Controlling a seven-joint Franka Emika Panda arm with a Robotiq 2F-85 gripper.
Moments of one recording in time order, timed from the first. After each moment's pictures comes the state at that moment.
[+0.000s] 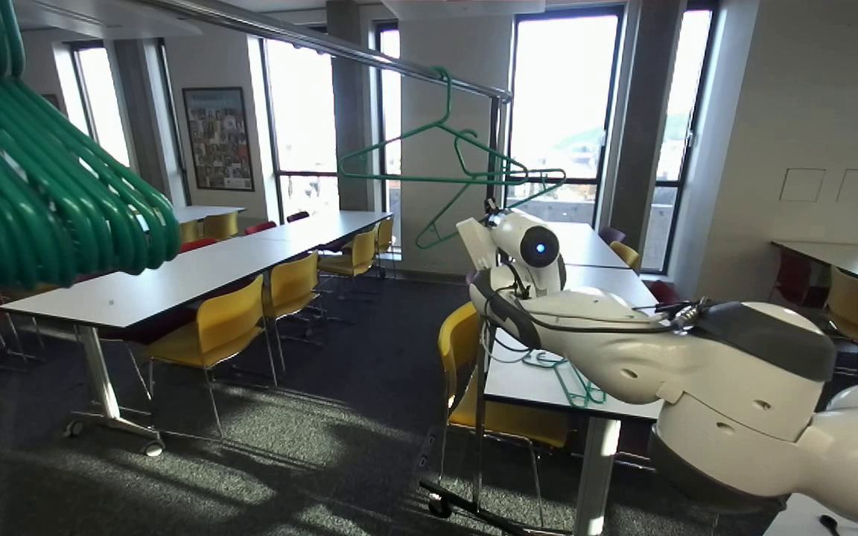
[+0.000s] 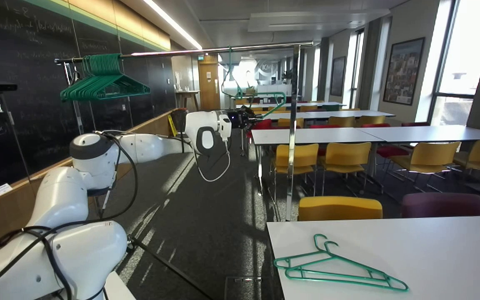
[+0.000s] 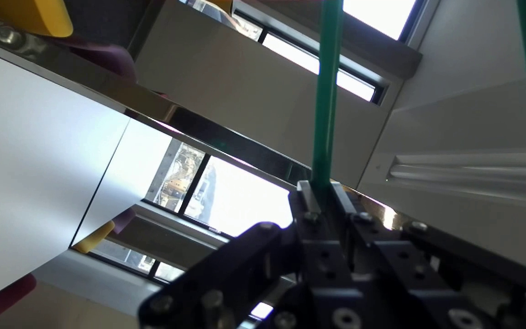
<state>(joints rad) 1.29 1.25 -1.60 -1.79 0.96 3.18 1.40</state>
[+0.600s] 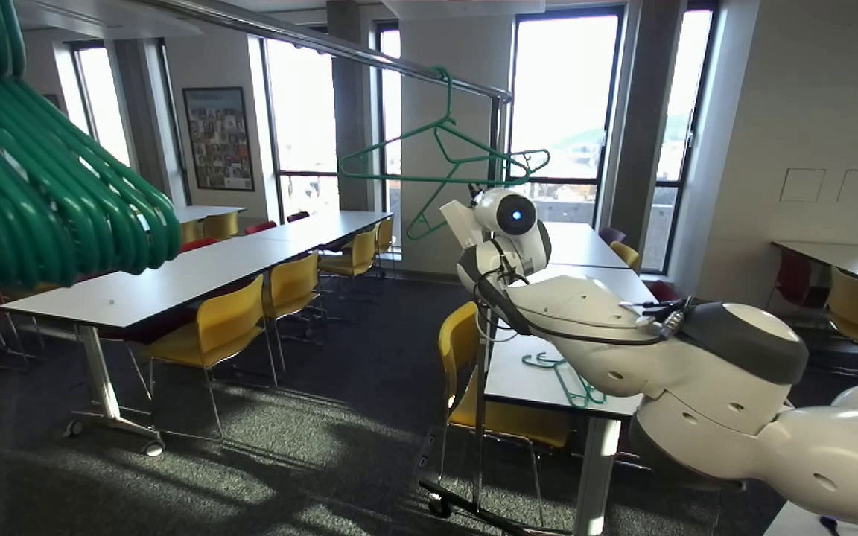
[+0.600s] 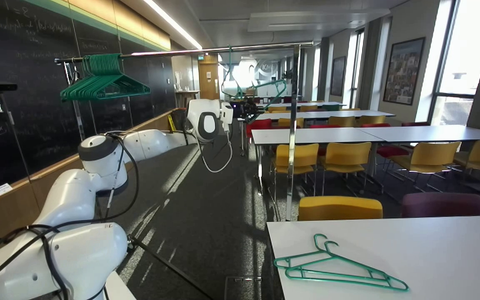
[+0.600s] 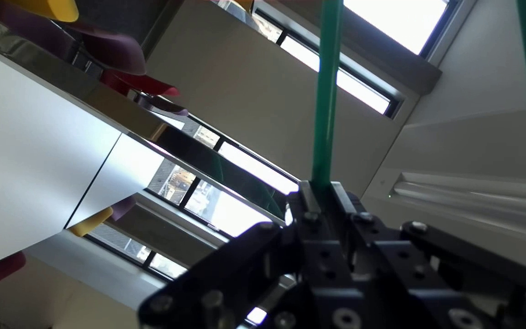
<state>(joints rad) 1.20 1.31 -1.71 -1.58 0.90 2.93 1.43</state>
